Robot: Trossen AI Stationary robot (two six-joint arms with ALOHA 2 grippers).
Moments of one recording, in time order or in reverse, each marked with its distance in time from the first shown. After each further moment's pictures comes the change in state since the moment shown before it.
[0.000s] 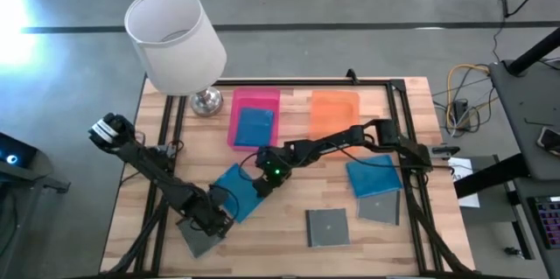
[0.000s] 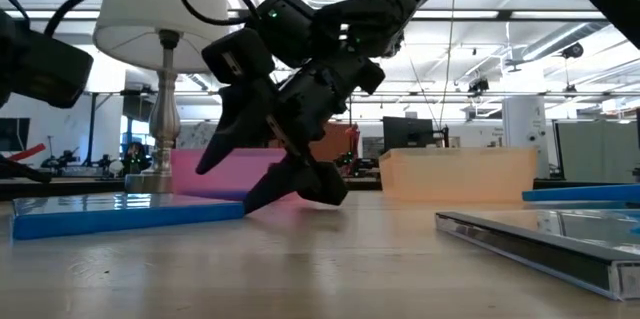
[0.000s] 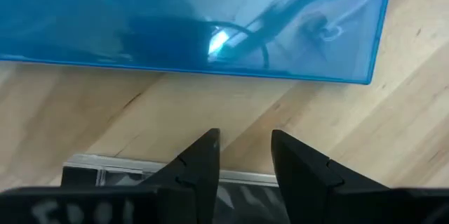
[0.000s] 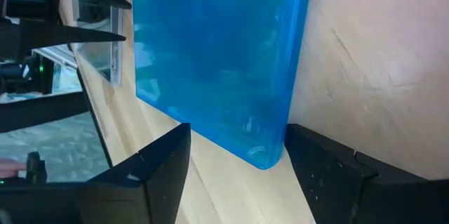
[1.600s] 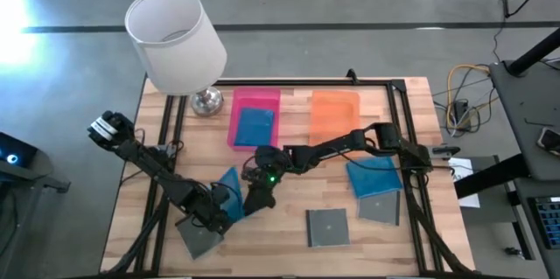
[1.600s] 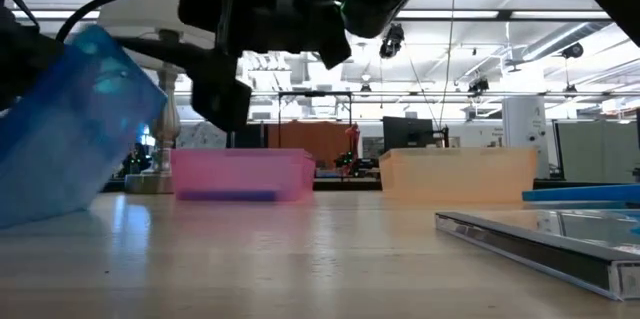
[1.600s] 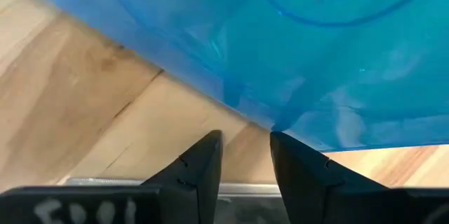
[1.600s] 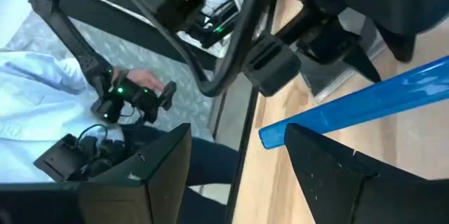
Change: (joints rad) left arm 0.049 0.044 -0.044 0.059 0.014 0.076; right arm 0.036 -0.042 0.071 0.453 -0.294 -0.152
